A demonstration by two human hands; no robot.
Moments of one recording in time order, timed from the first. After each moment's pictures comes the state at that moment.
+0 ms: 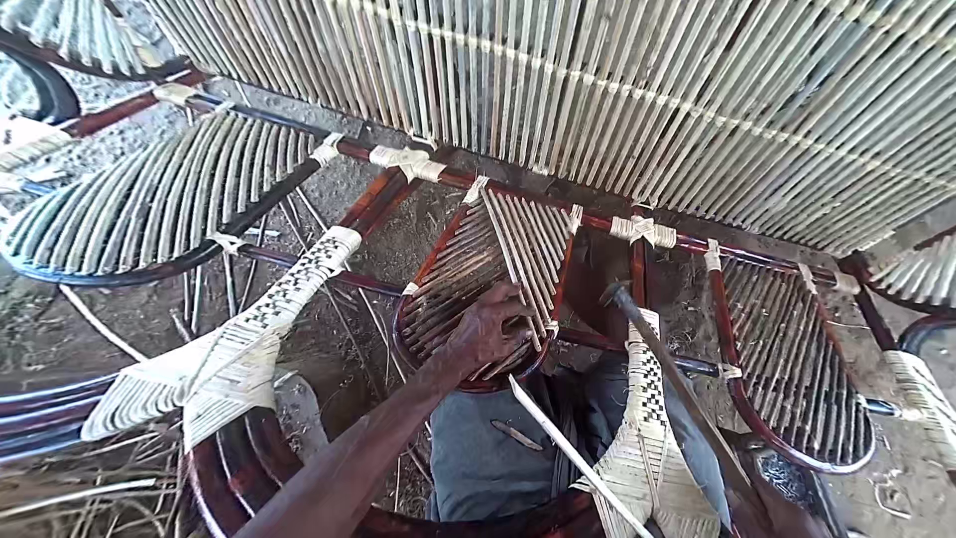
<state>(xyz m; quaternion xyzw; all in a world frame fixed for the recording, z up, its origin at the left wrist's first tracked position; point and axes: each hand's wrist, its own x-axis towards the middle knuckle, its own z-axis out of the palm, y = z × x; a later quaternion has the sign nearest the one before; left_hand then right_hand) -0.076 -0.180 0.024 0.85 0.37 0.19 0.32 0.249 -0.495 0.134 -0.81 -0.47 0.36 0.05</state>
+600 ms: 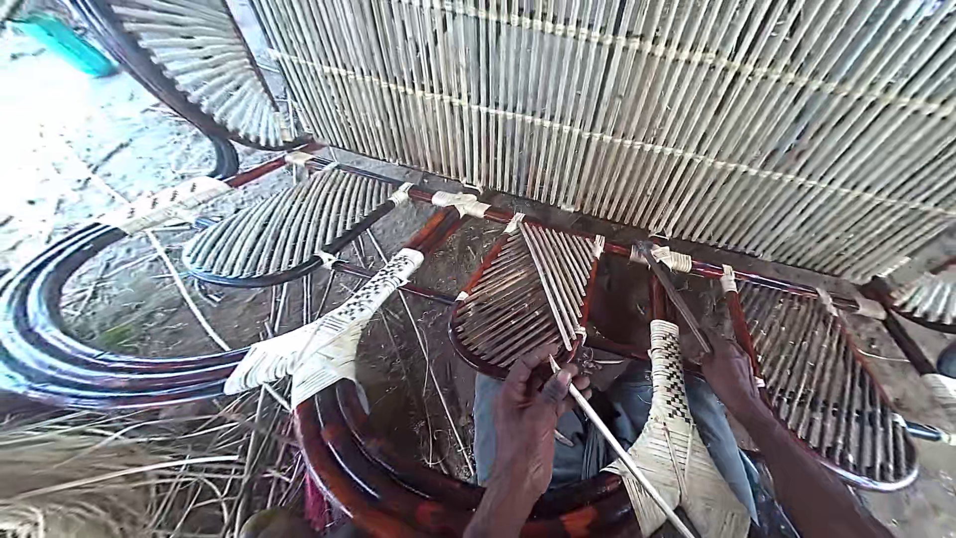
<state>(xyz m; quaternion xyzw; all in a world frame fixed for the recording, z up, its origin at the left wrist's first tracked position) -0.043 -0.328 0.150 0.24 0.46 0.52 0.68 0.280 -0.328 0.025 -0.85 -0.47 0.20 0.11</state>
